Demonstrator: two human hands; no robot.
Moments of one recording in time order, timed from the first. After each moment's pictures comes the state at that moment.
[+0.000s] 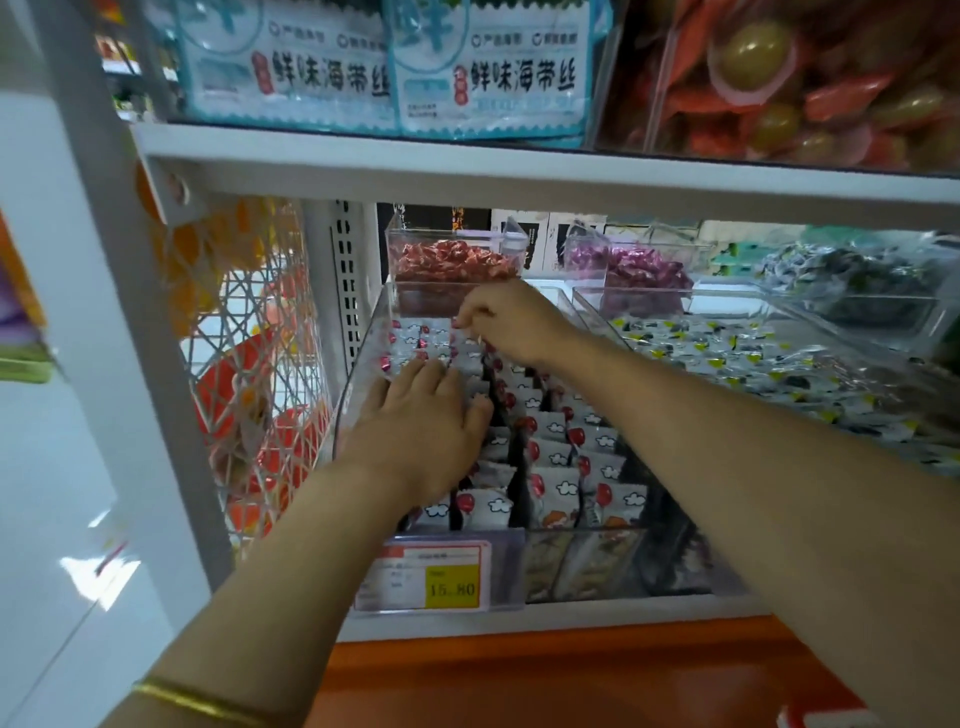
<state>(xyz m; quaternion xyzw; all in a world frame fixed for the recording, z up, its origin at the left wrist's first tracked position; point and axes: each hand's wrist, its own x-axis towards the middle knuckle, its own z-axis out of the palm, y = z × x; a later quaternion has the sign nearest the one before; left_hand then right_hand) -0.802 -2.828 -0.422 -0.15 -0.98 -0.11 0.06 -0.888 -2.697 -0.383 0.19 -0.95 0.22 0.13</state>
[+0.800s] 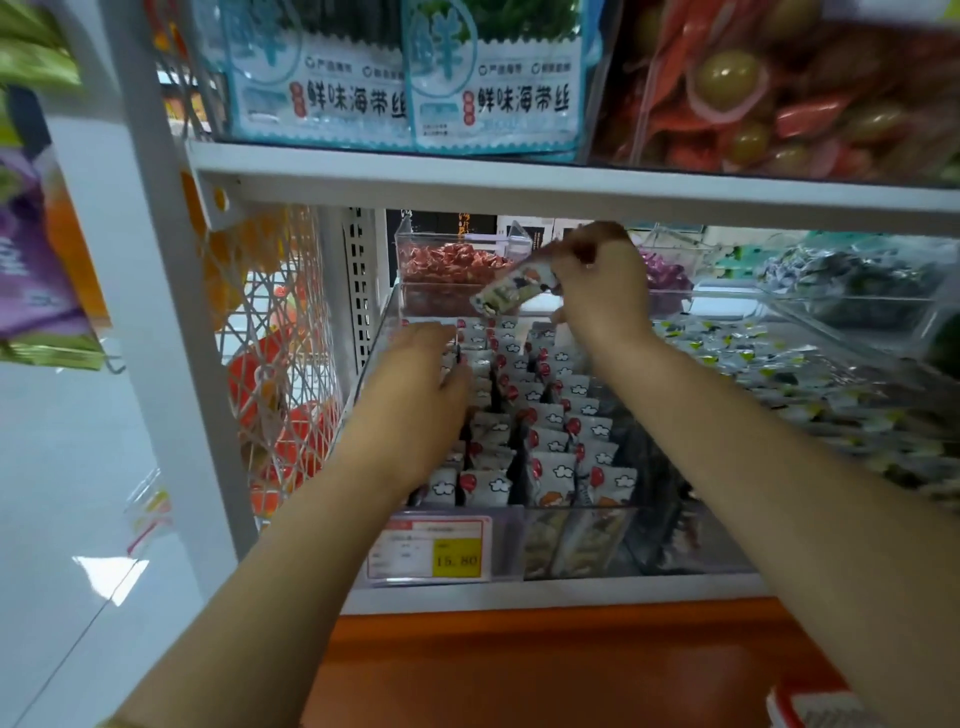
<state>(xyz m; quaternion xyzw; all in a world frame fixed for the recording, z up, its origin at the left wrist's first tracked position) -0.763 -2.830 -0.393 -0.15 -0.89 -0.39 0.21 -0.824 -2.676 -0.348 0.03 -0.79 0.52 0.34</state>
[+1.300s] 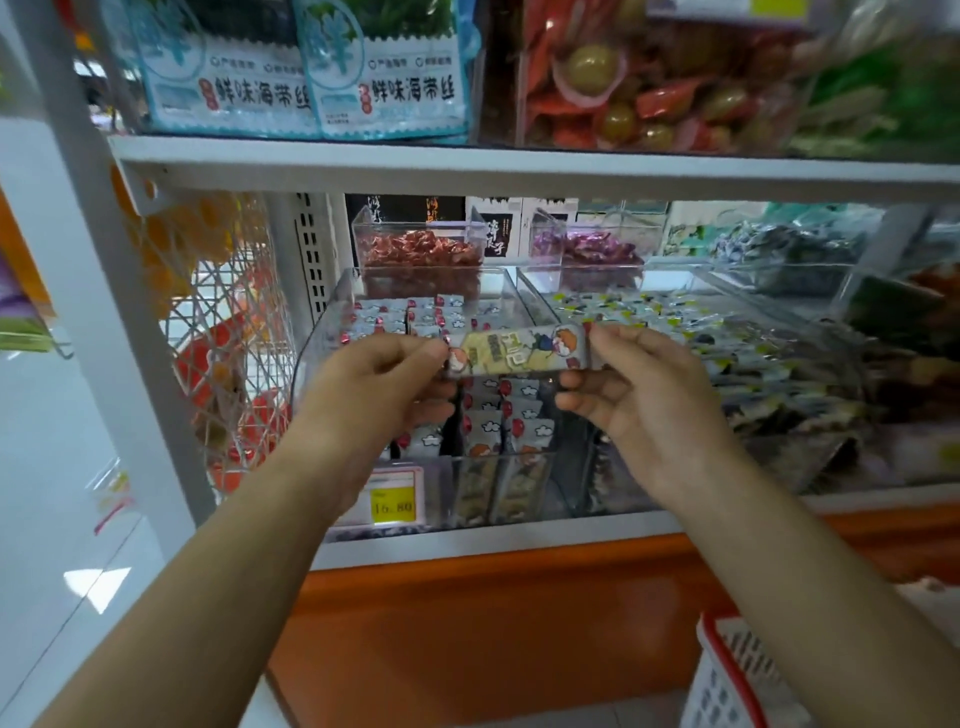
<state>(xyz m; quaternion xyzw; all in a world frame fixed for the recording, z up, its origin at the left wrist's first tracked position) -0.719 -2.809 -0.392 -0.08 -0.72 -0.69 0.03 -0.693 -2.622 -0.392 0.02 -0.56 0.82 0.14</state>
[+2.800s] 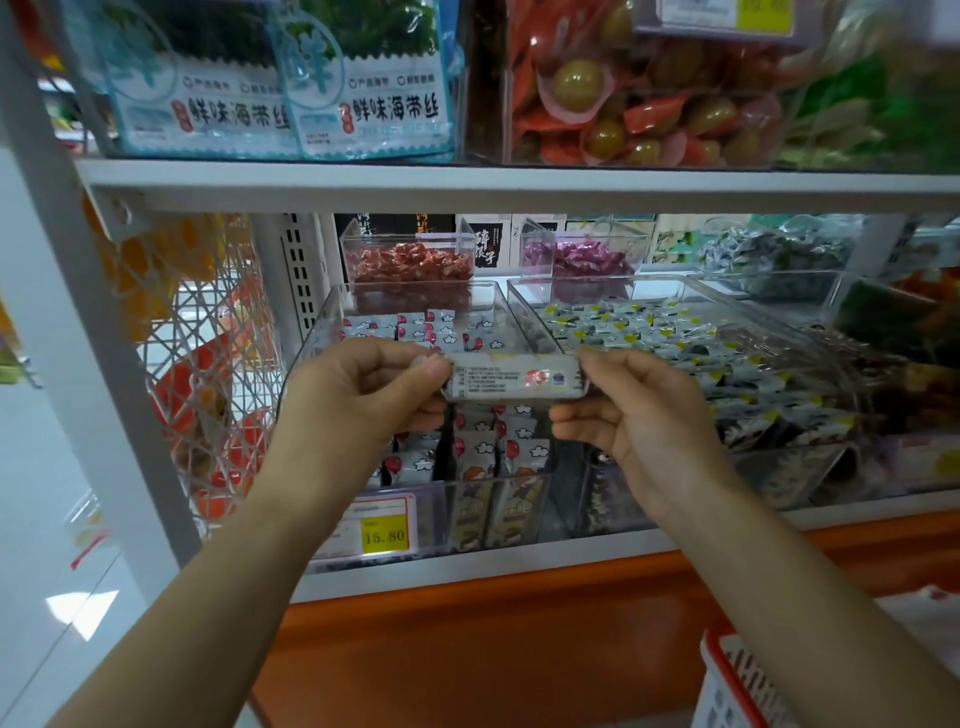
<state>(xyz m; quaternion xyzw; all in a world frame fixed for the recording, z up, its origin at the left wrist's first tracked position) -0.712 -2.813 -0.385 -0.16 -0.72 -0.67 0.11 -0.700 -2.618 -0.400 0.02 -0.60 0.78 0.16</state>
